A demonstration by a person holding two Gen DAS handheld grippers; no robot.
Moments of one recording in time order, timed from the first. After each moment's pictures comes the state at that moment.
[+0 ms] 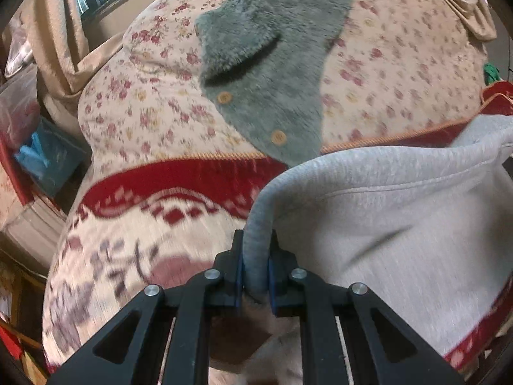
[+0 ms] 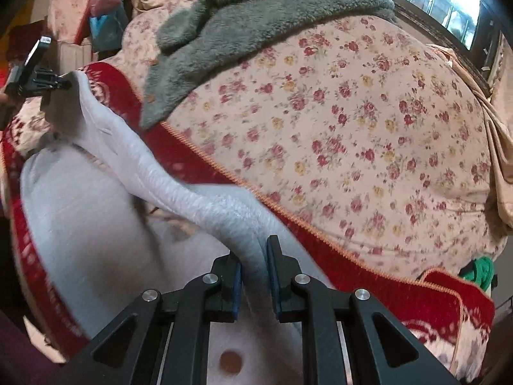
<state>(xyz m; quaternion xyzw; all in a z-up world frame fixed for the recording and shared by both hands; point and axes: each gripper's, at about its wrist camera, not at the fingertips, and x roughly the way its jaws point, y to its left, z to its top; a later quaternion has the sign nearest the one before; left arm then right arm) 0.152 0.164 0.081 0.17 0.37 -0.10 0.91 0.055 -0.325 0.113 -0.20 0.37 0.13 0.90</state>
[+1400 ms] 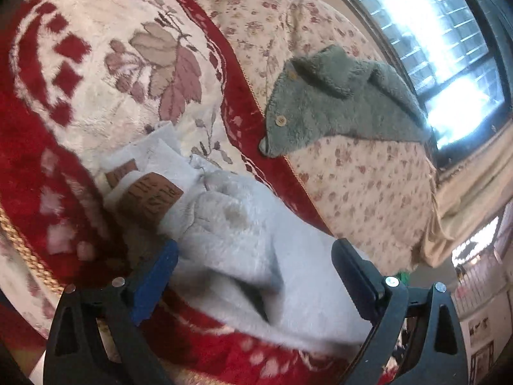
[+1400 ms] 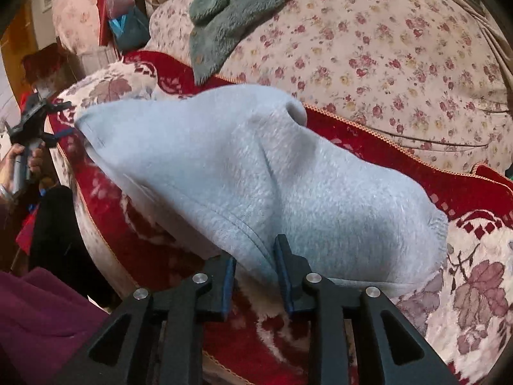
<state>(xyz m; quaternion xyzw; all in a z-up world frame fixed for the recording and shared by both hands) 0.001 0.221 -0.009 -0.40 0.34 -0.09 0.84 -0.065 -0.333 0.060 -0.10 0.45 0.18 0.87</state>
